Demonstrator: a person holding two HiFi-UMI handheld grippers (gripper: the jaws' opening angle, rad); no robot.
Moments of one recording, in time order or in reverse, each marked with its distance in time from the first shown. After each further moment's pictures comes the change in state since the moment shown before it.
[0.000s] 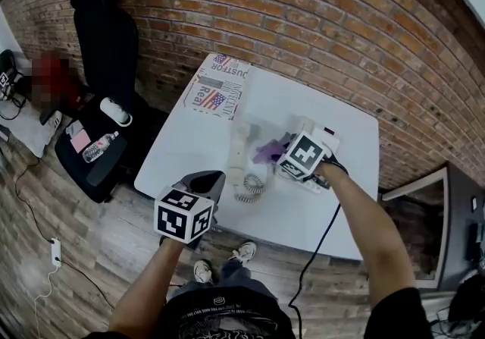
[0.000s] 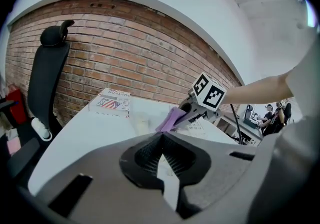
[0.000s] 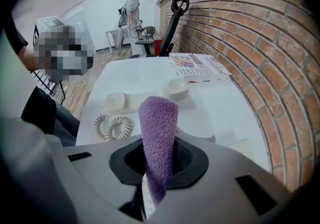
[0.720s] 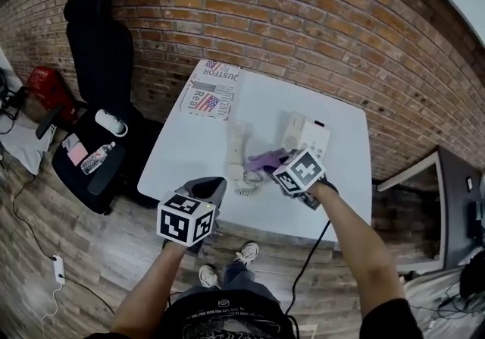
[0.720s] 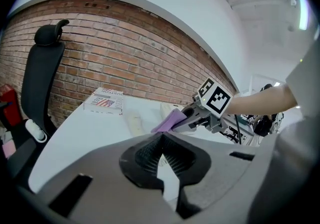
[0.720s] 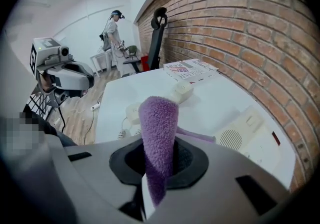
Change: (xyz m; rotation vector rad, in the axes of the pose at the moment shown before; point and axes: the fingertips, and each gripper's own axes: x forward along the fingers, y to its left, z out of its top) left arm -0.025 -0.016 -0.015 0.040 0.008 -0.084; right arm -0.014 0.059 -0.002 0.279 -0.171 -0.040
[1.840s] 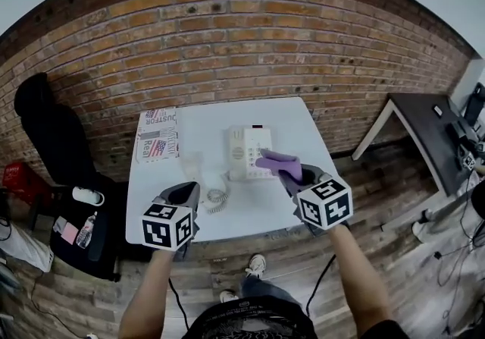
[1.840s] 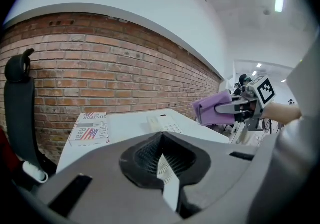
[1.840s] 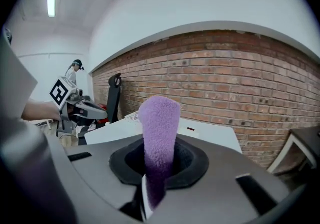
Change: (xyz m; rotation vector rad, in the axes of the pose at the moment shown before) left arm 0.009 -0.049 0.067 0.242 -0.001 -0.081; right arm -0.226 0.004 -0.058 0.396 -0.558 -0.503
